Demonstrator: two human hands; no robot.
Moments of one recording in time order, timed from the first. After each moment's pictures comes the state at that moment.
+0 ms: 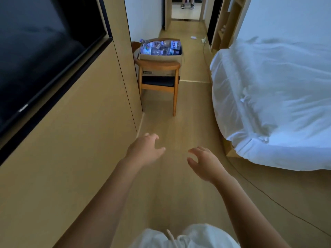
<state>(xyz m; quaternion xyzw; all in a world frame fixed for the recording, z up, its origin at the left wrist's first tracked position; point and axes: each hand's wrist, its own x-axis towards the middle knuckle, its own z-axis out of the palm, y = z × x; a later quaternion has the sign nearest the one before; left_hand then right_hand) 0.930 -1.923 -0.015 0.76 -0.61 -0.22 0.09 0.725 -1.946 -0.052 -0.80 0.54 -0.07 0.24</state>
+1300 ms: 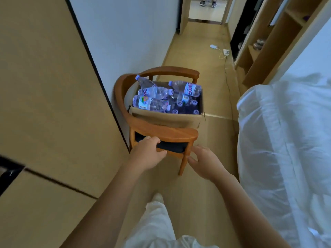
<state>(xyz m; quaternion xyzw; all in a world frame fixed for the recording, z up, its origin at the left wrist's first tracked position) 1.113 -2.640 -0.061 0.76 -0.58 -0.25 0.12 0.916 -2.685 -0.069 -0.82 0.51 -0.05 0.27</state>
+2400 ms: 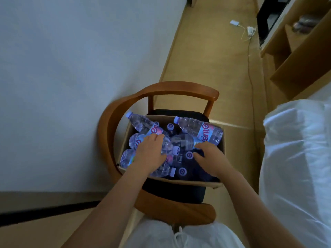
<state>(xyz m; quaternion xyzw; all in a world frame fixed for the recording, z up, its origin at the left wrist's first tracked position) 1.226 -2.994 -0.104 0.76 -0.62 -0.20 0.03 1.023 -3.058 -0.106 -0.79 0.51 0.00 0.33</state>
